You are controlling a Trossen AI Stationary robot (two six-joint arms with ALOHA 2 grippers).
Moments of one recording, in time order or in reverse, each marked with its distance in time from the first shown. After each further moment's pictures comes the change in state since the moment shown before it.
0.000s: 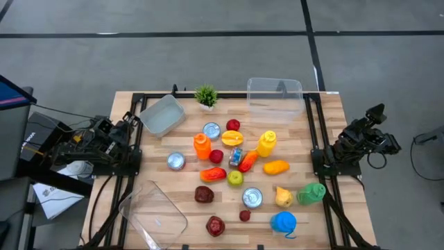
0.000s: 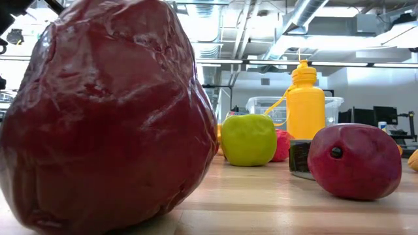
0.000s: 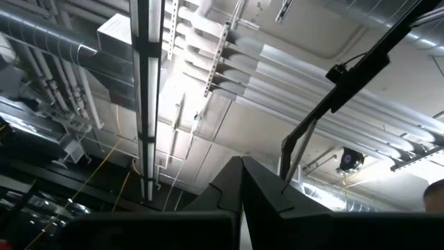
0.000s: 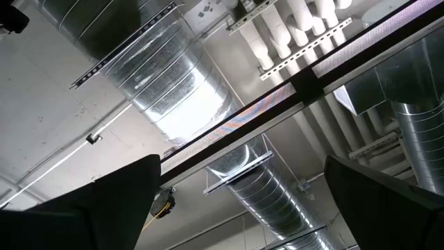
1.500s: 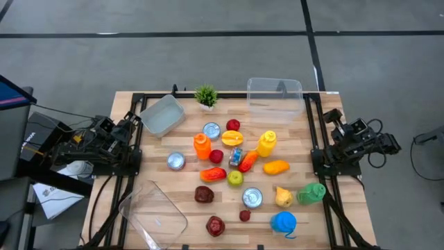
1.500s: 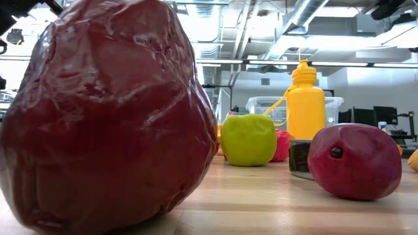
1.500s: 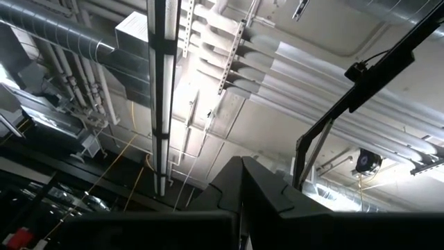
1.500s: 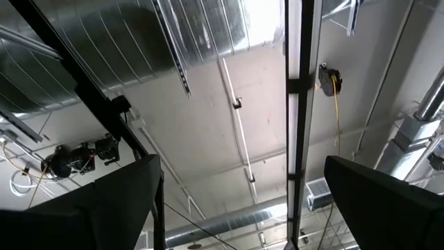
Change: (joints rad) left arm 0.000 0.000 0.000 -0.029 -0.052 -0.003; right arm 0.000 0.000 0.000 -0.387 0.016 1.244
